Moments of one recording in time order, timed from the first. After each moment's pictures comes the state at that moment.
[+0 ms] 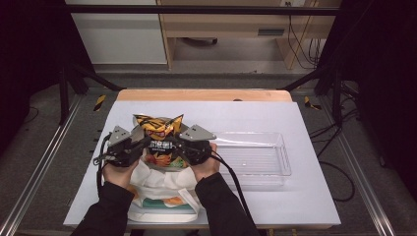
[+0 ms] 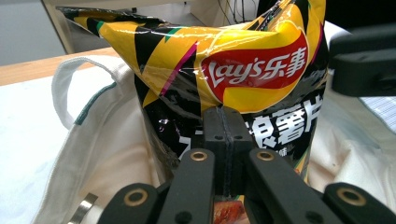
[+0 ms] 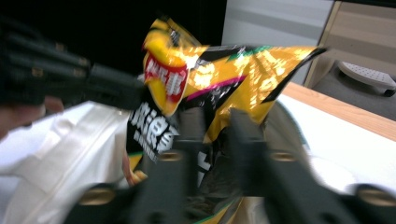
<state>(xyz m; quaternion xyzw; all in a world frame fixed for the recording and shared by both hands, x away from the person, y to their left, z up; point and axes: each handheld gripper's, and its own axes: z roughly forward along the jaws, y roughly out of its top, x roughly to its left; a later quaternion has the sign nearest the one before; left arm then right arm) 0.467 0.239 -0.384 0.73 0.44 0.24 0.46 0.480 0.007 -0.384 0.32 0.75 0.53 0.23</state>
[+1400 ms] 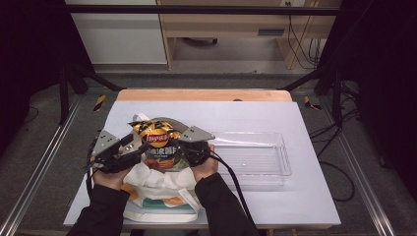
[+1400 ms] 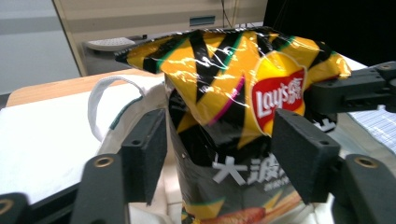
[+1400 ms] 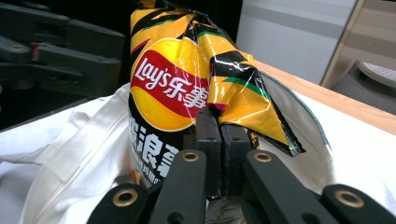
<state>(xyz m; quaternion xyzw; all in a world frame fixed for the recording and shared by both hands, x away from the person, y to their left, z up) 0.450 0.259 -0.379 0.71 0.42 0.27 0.50 0.480 0.011 -0.388 0.29 0.77 0.53 0.20</state>
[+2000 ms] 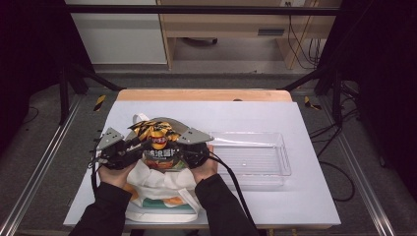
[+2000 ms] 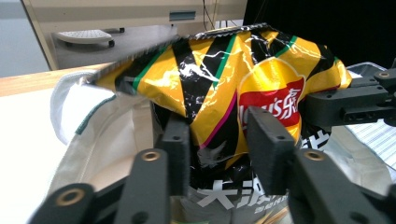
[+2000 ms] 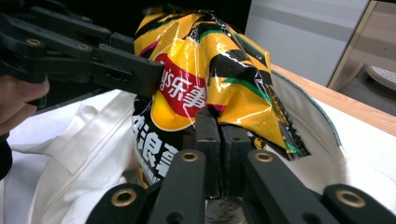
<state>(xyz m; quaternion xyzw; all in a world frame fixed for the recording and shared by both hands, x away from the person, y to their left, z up) 0.461 0.251 -0.385 0.71 0.42 0.23 0.51 0.477 0.013 -0.389 0.28 0.77 0.53 0.20</state>
